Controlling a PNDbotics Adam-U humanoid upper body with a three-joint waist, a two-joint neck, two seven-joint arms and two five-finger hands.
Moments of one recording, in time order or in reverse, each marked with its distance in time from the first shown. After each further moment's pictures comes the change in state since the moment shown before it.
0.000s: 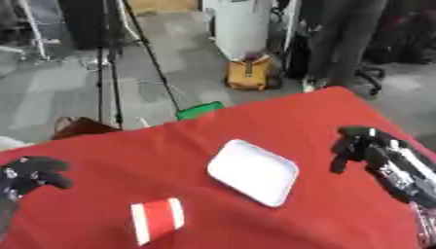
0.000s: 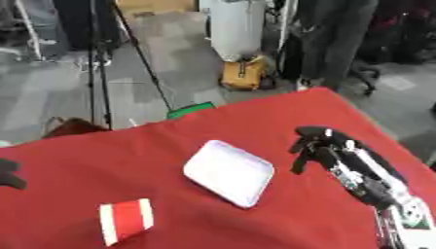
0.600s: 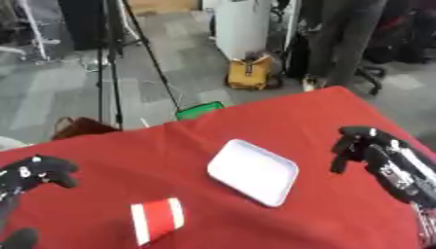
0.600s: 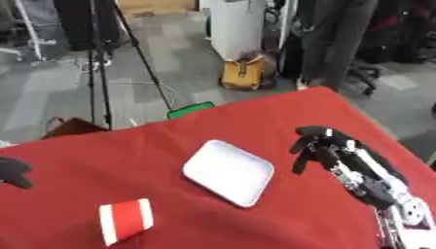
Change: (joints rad) left arm -0.048 0.114 -0.029 0.000 -0.218 0.033 -0.079; right arm 0.000 0.000 0.000 -0.002 0.001 0.003 0.003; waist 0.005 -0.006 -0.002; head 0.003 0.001
